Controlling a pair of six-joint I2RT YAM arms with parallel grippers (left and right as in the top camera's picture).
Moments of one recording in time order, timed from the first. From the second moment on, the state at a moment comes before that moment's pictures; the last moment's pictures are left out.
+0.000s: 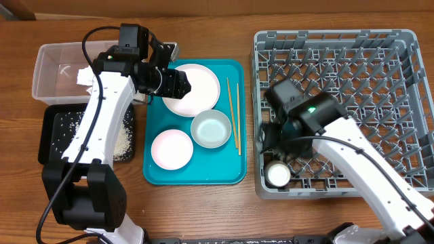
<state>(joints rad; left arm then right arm) -0.09 1.80 1.57 -0.96 0.41 0.05 0.53 1.50 1.38 -1.28 -0.07 0.70</state>
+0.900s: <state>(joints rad) -0.09 1.80 1.93 -1.15 0.01 -0.05 0.70 2.01 1.47 -0.88 -0.06 0.99</state>
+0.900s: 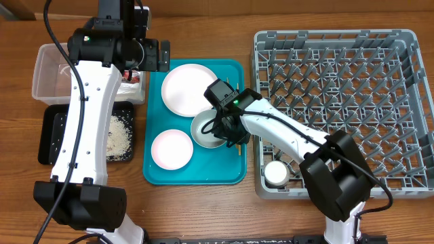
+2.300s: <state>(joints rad) -0.09 1.80 1.93 -1.14 0.00 -0.05 0.53 1.88 1.63 -0.83 1.26 0.70</state>
